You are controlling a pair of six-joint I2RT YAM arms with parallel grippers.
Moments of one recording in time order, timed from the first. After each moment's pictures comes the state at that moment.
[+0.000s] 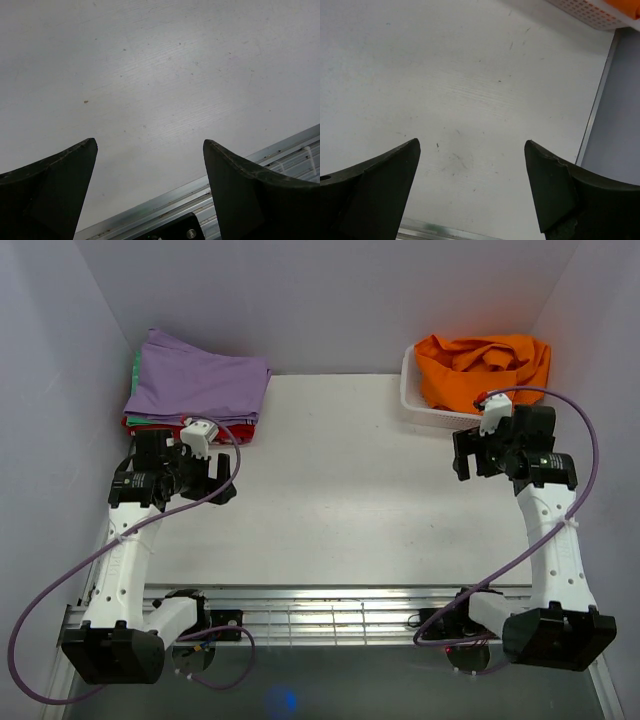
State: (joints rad) left arm 0.00 1.03 1.10 -0.91 0.38 0.17; right arm -0.07 1.08 1.20 -0.86 -0.25 -0.33
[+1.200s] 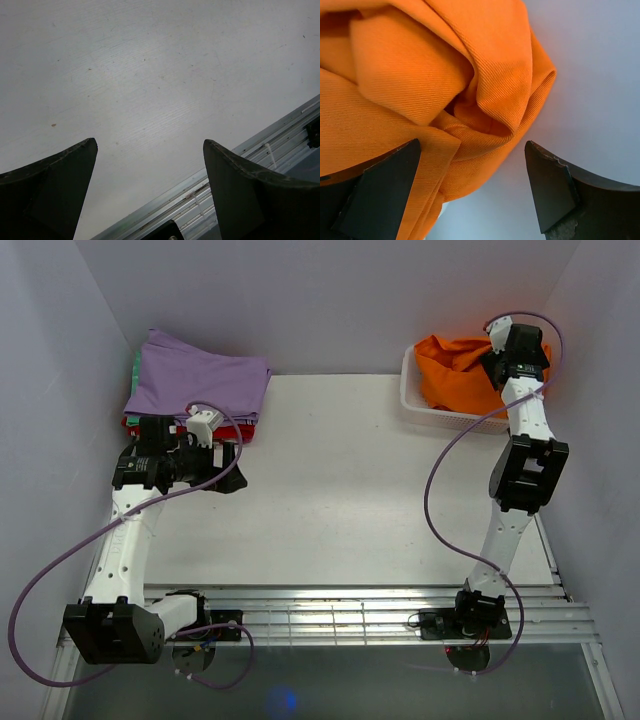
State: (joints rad) left arm 0.00 1.14 1.17 -0.89 0.54 0.12; right arm -0.16 2.20 2.11 -0.37 0.25 -0.71
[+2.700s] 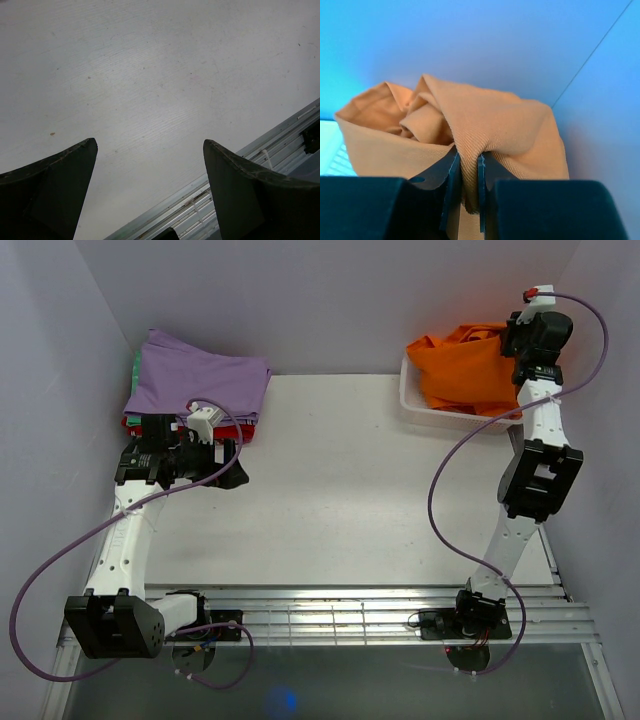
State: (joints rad) left arm 0.00 1.17 1.17 -0.84 0.56 0.10; right arm -0.23 2.14 2.04 -0.01 -0.27 -0.15
